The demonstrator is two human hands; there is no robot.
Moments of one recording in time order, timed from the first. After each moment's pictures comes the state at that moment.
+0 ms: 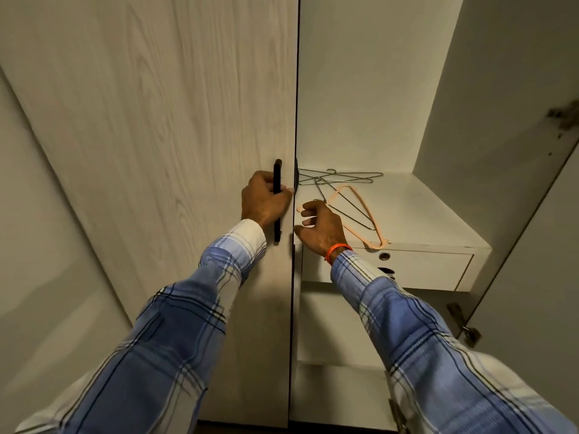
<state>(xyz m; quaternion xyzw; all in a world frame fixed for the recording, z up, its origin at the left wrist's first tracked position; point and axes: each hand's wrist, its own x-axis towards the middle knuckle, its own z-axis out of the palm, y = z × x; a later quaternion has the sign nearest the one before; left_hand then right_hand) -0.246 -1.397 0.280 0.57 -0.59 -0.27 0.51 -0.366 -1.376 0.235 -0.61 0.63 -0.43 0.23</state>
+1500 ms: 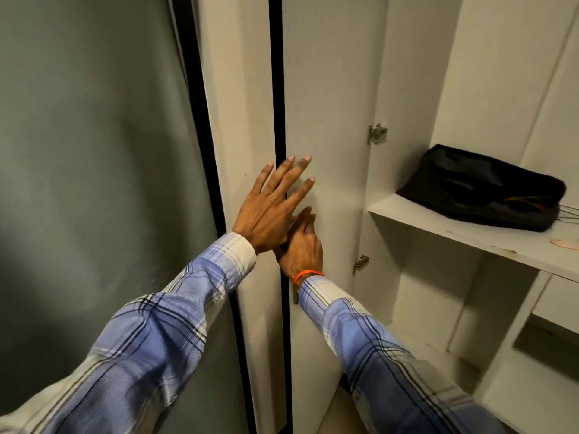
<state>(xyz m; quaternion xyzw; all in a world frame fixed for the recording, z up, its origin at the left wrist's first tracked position) 0.098 -1.019 0.299 0.63 -0.63 0.44 0.11 0.030 -1.079 0.221 -0.84 0.35 -0.37 0.21</state>
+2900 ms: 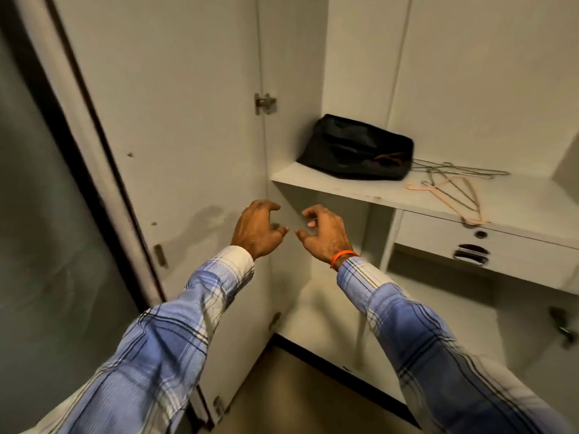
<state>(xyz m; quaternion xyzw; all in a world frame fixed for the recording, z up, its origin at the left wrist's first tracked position) -0.074 -1.093 0.222 0.73 -0.60 -0.02 0.33 -0.224 -1.146 0.207 -0.79 0.44 -0.36 0.22</state>
